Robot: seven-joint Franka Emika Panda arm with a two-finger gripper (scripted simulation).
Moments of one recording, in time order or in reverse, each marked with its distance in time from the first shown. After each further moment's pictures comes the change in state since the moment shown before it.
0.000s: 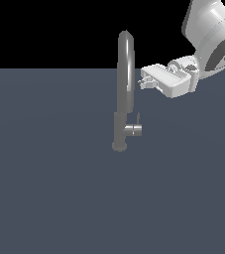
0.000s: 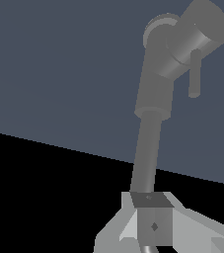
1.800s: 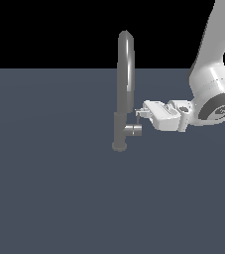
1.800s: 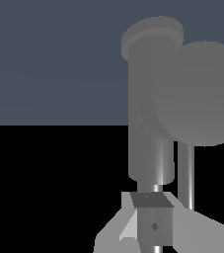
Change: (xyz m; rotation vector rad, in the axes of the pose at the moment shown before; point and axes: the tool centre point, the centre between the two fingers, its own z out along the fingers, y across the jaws) arm 0.083 0.030 0.034 0.234 -0.240 0.244
